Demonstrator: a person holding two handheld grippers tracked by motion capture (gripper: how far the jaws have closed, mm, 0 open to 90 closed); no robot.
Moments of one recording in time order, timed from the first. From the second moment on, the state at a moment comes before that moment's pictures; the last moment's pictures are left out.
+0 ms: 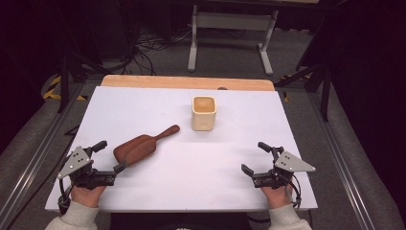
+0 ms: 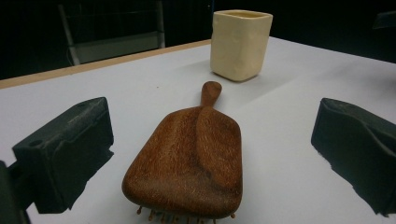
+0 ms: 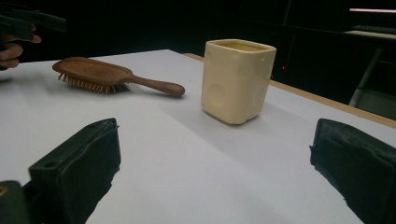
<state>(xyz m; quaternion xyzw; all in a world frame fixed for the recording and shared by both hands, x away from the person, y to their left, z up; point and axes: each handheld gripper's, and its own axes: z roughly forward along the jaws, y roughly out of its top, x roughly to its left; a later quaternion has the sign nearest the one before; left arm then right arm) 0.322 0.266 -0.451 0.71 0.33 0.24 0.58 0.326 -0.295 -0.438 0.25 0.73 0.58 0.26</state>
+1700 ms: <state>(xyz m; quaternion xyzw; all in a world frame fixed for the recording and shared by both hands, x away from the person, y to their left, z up) 0.402 0.192 -0.386 0.80 0.30 0.13 0.51 0.324 -0.287 -0.431 0.23 0.74 0.58 0.24</state>
